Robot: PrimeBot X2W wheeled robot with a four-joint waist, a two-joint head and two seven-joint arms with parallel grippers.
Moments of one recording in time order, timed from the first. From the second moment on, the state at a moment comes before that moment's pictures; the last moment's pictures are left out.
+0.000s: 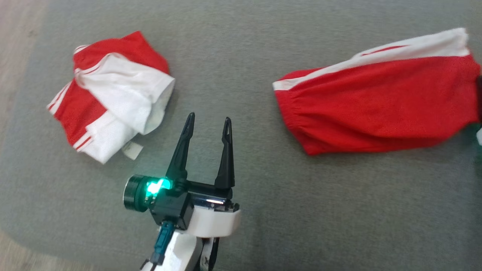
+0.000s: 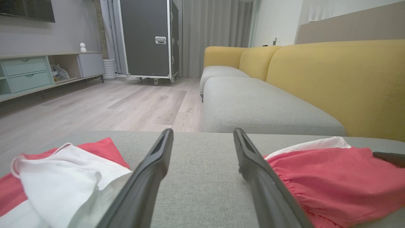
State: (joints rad) left arm -0.21 0.04 -0.55 0.03 -0.22 0.29 -0.26; right arm -0.74 -0.63 0.64 1.01 0.97 0.13 -0.15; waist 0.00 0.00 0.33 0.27
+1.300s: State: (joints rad) left arm -0.11 0.05 -0.48 0.09 -0.17 0.21 -0.26; right arm -0.74 -0.64 0.70 0.89 0.88 0.13 -0.24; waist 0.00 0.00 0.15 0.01
